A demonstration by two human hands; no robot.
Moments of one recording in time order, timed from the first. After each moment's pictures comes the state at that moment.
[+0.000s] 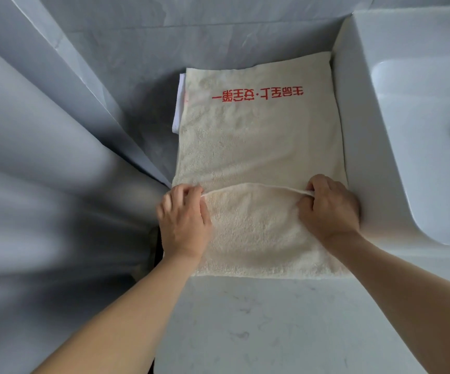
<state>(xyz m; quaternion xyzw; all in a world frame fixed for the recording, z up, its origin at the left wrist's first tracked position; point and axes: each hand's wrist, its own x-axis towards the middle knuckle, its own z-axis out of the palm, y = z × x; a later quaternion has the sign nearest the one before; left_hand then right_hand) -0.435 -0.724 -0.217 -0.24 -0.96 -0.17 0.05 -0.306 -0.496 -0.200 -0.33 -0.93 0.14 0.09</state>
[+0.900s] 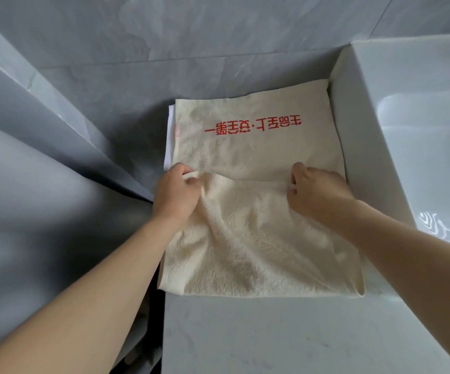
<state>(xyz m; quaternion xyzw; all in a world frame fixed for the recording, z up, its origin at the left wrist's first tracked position) -0.565 -0.646 -0.172 -0.14 -0.92 -0.33 -0.16 -0.410 -0.443 -0.157 -0.27 -0.95 0.06 -0.15</state>
